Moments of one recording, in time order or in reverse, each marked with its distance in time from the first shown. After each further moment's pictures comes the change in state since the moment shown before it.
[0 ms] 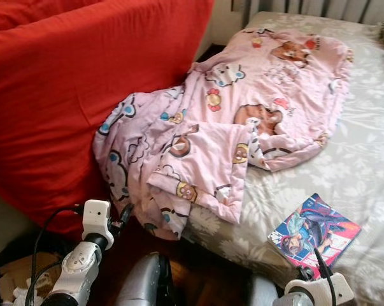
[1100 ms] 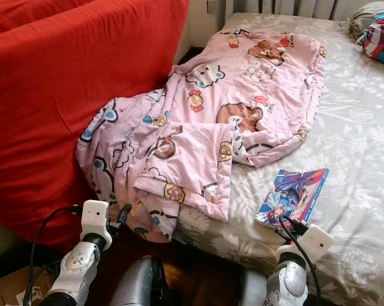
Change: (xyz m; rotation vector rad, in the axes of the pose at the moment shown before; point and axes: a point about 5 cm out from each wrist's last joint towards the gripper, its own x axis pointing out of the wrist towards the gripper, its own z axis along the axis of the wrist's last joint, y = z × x) left arm 0.000 0.004 -0.004 0.015 0.028 0.026; right arm -0.007 0.070 0.025 -0.417 -0.258 0.417
